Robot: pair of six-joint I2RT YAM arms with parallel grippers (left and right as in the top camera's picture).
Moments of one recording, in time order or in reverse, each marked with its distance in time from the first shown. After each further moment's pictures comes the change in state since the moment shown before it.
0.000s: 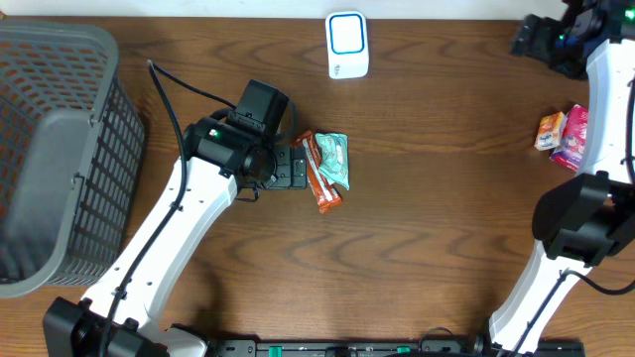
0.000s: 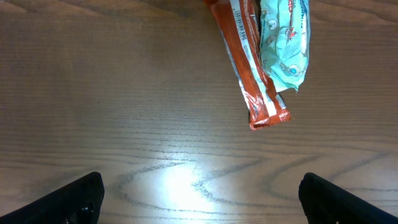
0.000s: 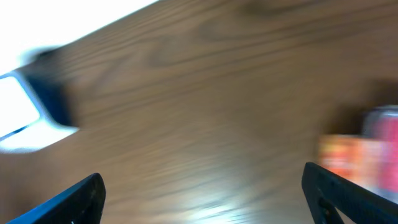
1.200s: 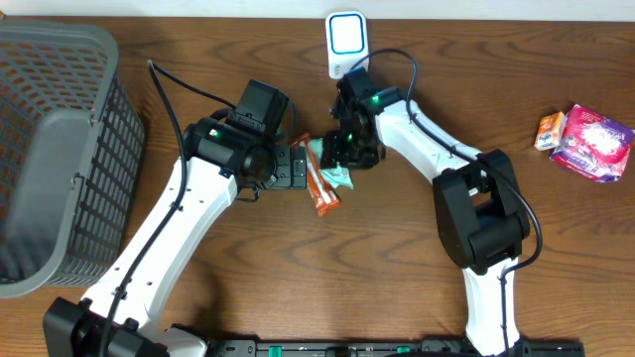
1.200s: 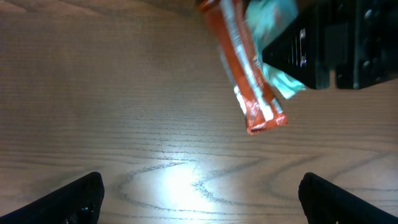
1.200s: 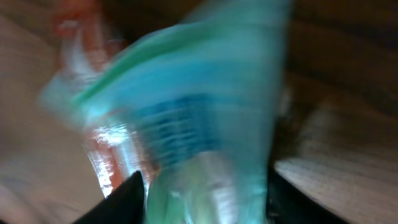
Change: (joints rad) left arm 0.000 0.000 0.000 0.000 0.000 0.000; right arm 0.684 0.023 -0.644 0.303 -0.161 0.225
